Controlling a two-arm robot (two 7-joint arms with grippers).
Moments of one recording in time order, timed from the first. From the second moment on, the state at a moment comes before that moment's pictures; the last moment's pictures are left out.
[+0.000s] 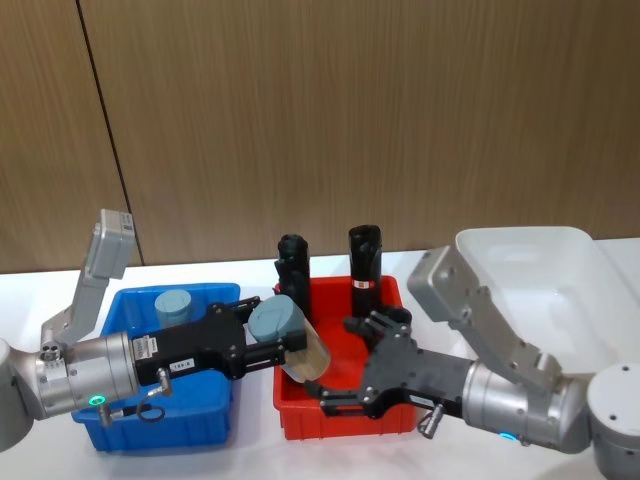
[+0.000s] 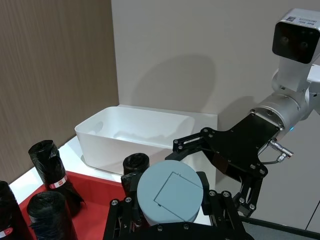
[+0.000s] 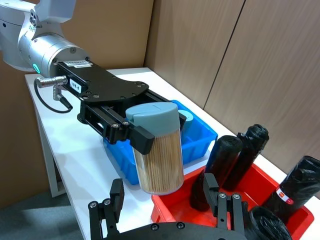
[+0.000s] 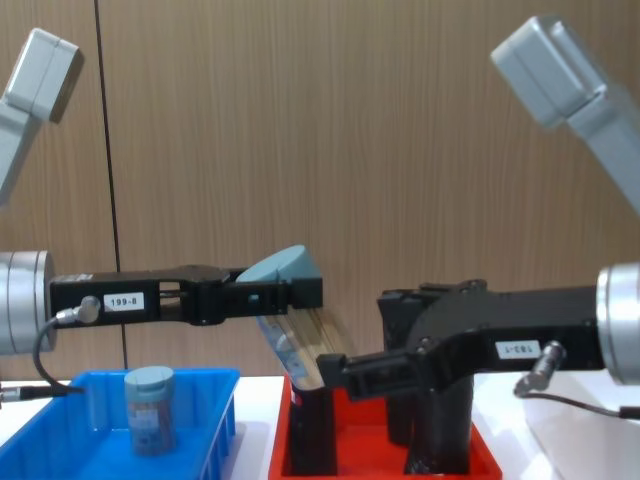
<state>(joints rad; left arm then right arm) -0.53 0.41 0.32 -1.14 -0.51 0.10 -1.14 0.25 0.28 -0.36 -1.64 0.03 0.26 0.68</state>
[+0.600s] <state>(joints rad) -0.53 0.41 0.32 -1.14 -0.51 0.10 -1.14 0.30 0.24 -0.39 -1.58 -0.01 0.26 0.69</state>
